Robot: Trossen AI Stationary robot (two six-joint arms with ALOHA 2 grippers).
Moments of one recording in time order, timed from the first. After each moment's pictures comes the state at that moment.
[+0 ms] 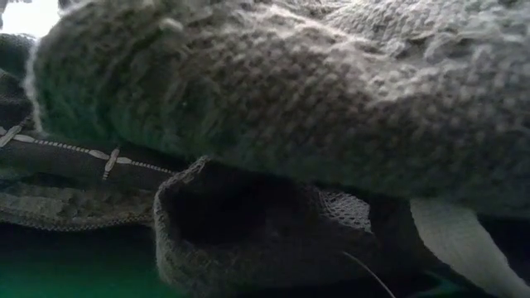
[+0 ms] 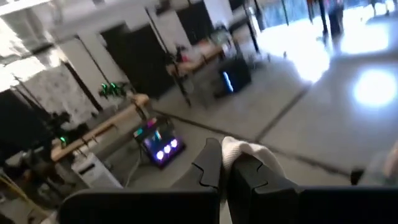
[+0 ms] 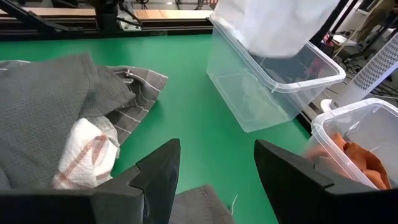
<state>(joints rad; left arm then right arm) 0.59 1.60 2.19 -0.60 -0.41 0.40 0.31 1.21 0.96 -0.36 0.71 0.24</state>
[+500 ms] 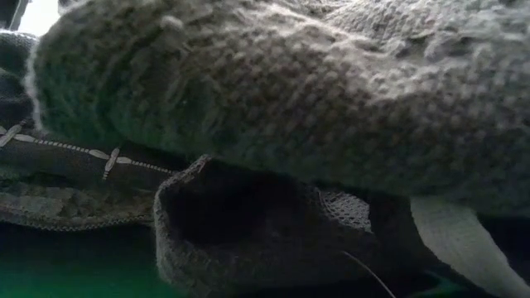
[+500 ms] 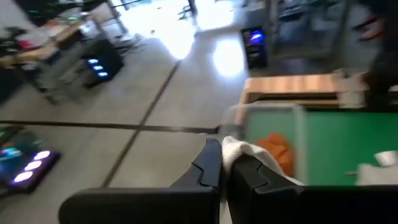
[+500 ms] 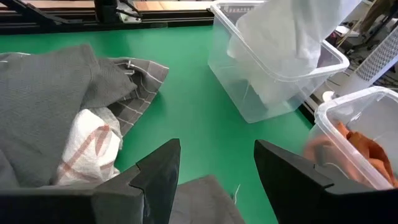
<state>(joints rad) 0.57 1.70 2.19 -0.78 0.10 0.38 0.33 1.21 0.96 -0.40 0.71 0.29</state>
